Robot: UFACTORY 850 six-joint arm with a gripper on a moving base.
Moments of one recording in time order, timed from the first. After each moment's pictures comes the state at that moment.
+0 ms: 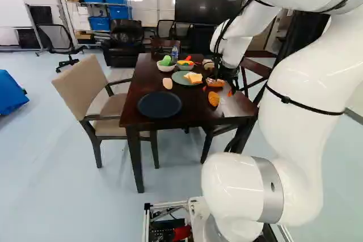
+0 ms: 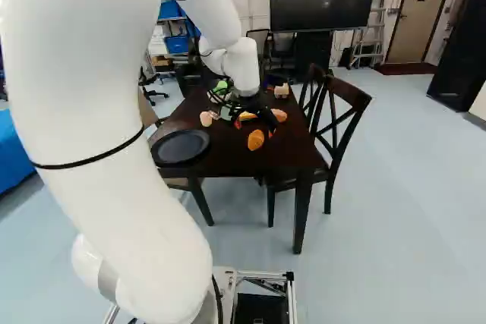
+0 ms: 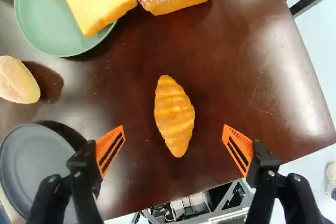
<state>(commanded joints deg) -15.2 -9.2 -54.5 7.6 -28.3 0.0</state>
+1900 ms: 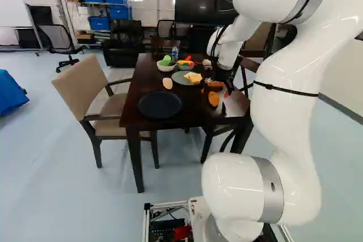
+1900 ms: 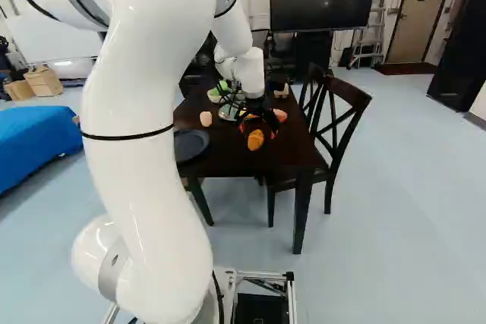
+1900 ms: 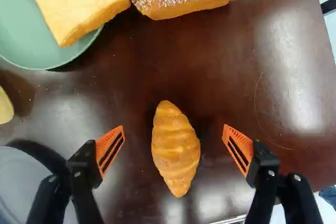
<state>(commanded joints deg) -14.9 -20.6 -63.8 5.4 -30.3 0.0</state>
